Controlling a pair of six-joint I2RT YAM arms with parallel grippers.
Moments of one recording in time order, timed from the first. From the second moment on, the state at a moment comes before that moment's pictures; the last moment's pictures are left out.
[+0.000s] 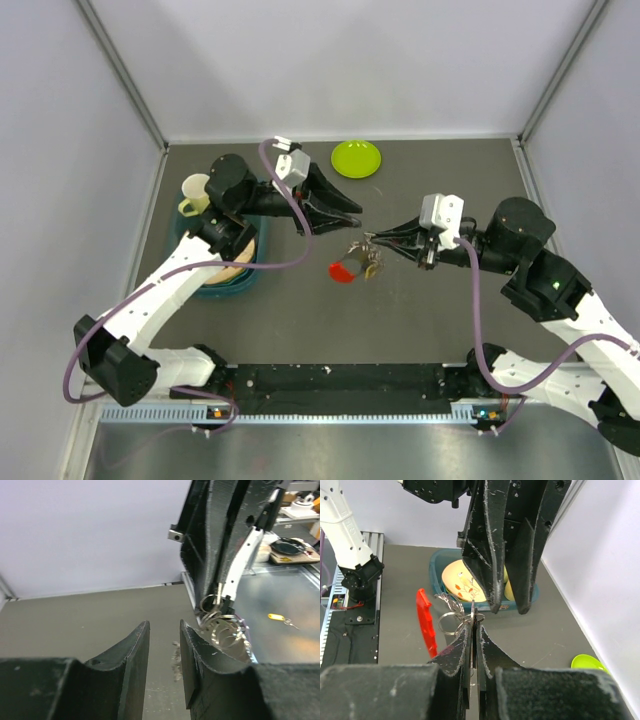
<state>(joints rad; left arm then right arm) -0.60 1.26 1.23 0.31 1.13 -0.21 0.81 0.84 1.20 -0.37 -0.50 -0.32</state>
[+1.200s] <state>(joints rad) -0.69 1.23 1.16 0.37 1.15 -0.27 0.81 0.84 1.20 -0.36 -0.50 -0.31</state>
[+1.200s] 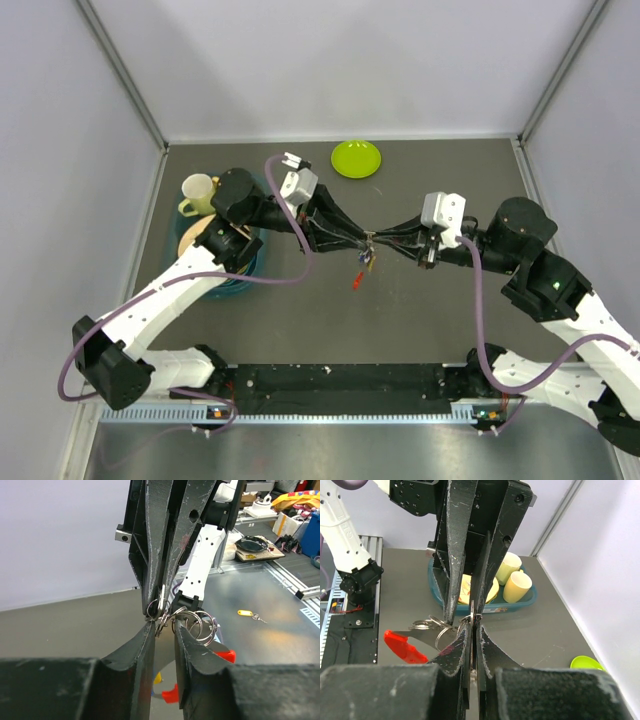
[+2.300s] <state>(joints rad) -0.70 1.19 1.16 0.33 1.00 -0.25 0.81 0.75 1.14 -0.33 -0.42 -0.28</state>
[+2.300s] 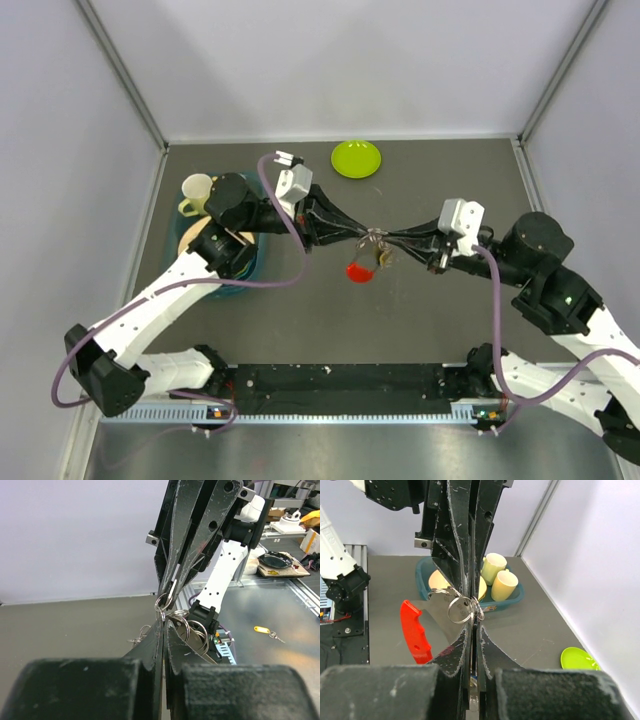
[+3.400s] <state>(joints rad) -0.69 1.14 1.09 0.40 0.90 -0.32 0.81 0.76 1.09 -0.35 -0.35 -0.29</state>
